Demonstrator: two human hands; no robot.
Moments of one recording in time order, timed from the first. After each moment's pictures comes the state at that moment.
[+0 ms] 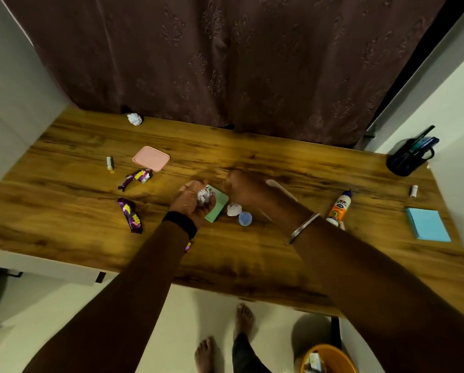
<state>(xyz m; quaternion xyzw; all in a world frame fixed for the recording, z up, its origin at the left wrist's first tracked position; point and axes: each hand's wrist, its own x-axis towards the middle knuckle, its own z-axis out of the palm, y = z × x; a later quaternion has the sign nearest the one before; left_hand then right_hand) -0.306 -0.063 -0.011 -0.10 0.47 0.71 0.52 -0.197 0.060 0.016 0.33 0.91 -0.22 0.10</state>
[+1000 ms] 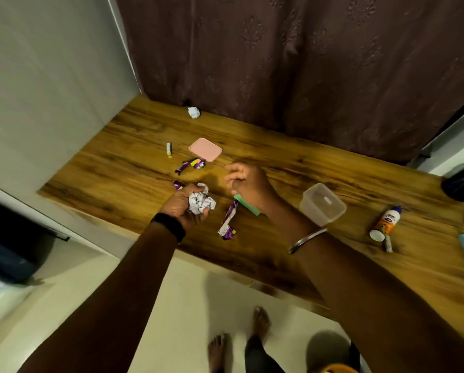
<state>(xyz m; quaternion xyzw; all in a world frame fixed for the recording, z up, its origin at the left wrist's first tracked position) -0.393 -0.215 -0.003 -0.08 0.49 0.65 0.57 -0.280 -0.055 0.012 0.32 0.77 -0.54 -0.11</state>
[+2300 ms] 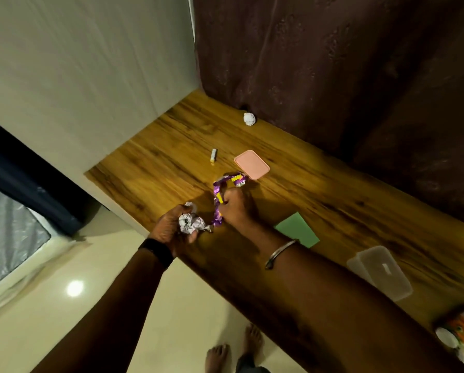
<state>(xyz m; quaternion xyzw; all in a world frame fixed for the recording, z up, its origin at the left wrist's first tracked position) -0.468 -0.277 -0.080 -0.13 0.50 0.75 0.42 -0.430 -0.094 -0.082 0.27 0.91 -0.31 0.02</state>
